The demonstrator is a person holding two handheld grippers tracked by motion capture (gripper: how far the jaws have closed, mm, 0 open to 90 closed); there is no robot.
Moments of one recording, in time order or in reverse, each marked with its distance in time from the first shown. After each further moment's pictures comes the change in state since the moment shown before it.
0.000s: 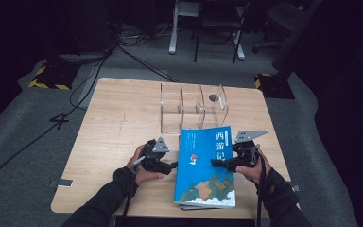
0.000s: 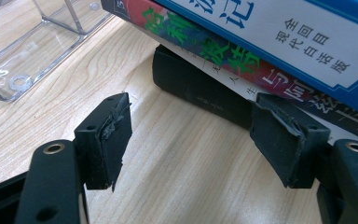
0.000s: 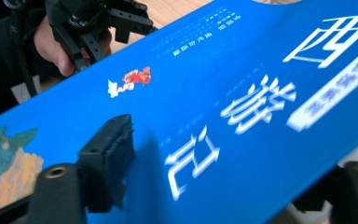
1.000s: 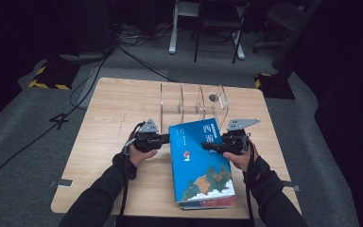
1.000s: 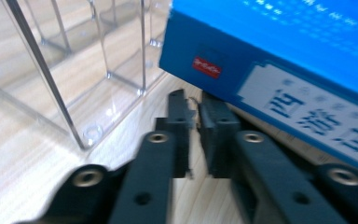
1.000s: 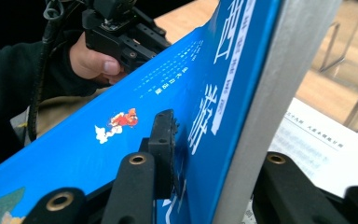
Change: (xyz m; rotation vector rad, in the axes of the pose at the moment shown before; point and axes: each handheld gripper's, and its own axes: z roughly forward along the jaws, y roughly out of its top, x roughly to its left) left arm 0.059 0.018 -0.011 -0.187 -0.049 -0.053; right arm -0.007 0.035 0.019 -0.105 0.016 -0.046
